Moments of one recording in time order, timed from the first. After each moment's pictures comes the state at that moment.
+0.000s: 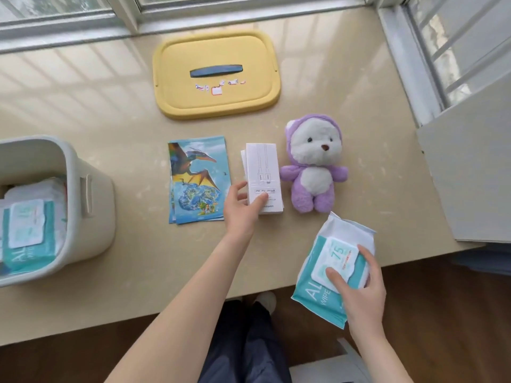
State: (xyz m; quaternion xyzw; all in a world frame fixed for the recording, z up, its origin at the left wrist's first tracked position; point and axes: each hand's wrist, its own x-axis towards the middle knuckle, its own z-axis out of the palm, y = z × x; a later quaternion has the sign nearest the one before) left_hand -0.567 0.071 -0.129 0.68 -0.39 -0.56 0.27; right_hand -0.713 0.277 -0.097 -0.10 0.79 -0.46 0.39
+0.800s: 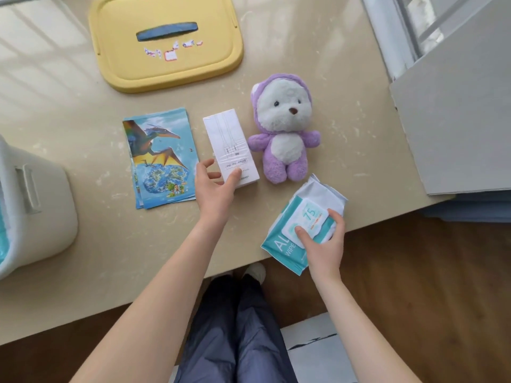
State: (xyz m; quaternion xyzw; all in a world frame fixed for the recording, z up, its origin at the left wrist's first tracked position) left_hand -0.574 0.080 -0.139 0.70 -0.45 -0.50 0.25; right_hand -0.709 0.264 -0.137 -0.06 0.80 -0.46 0.37
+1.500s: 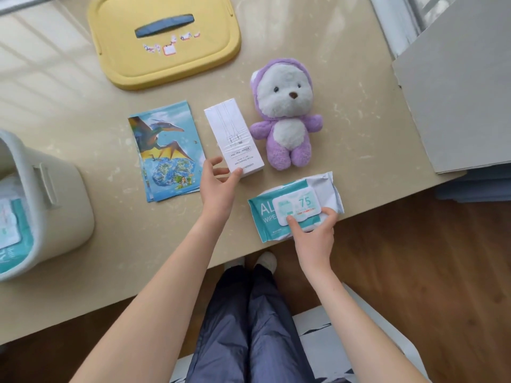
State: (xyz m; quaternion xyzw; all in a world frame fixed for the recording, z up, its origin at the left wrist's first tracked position) left_hand -0.560 0.092 -0.127 0.68 -0.46 -0.53 0.22; right_hand -0.673 0.264 -0.143 -0.12 0.87 -0.36 0.33
